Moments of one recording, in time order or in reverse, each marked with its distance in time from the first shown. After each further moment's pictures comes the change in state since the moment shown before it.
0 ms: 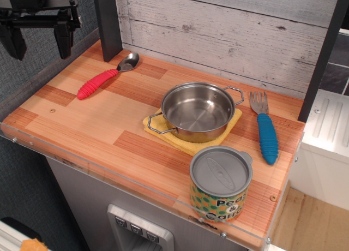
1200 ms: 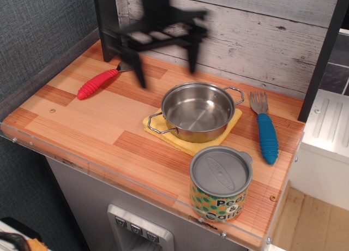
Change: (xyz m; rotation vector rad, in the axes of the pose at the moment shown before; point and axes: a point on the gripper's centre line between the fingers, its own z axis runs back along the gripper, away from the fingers) arm -0.074 -0.166 0.020 -0.154 0.137 0.181
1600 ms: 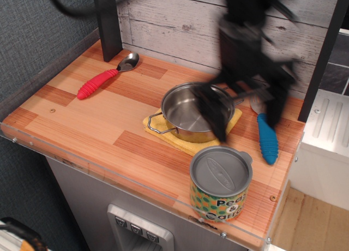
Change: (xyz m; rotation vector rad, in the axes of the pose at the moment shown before) arm -0.084 -0.054 -0.022 -0.037 0.099 0.007
